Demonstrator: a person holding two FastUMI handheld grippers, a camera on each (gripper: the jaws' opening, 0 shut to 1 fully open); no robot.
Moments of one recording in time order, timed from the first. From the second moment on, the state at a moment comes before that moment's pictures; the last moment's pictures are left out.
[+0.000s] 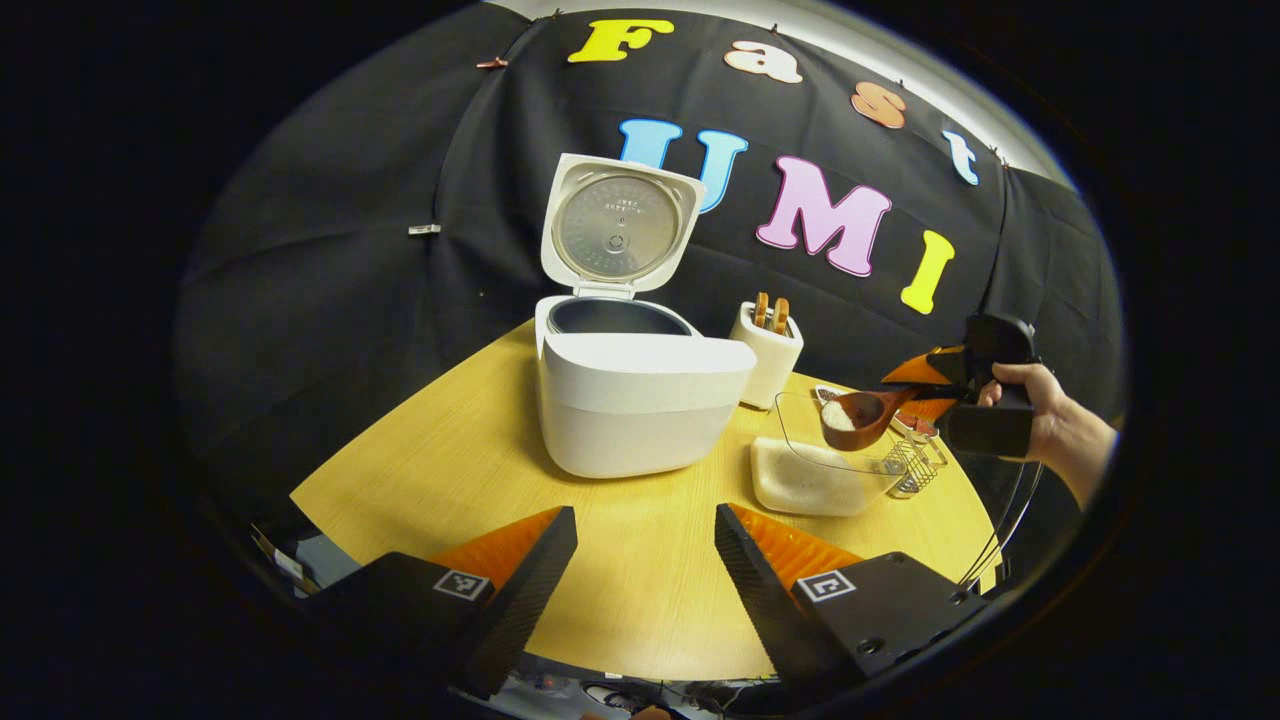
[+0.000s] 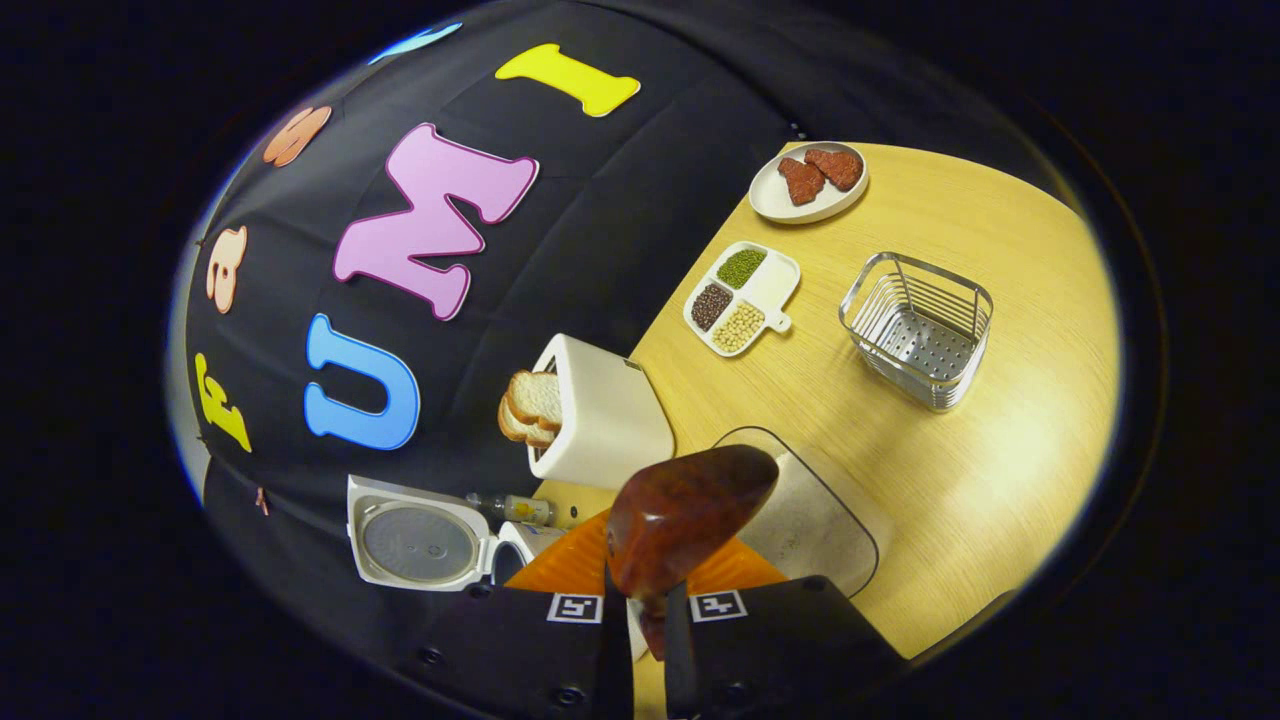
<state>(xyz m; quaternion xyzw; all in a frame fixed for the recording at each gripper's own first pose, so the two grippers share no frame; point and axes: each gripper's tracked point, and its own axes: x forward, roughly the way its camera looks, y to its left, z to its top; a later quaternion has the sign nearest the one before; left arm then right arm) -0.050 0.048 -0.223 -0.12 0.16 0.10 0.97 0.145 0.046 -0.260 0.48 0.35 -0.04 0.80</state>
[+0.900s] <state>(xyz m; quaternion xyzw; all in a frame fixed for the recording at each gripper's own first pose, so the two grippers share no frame) -0.075 0.097 -0.201 -0.15 0.13 0.14 0.97 0.201 0.212 -0.160 0.52 0.33 0.06 0.78</state>
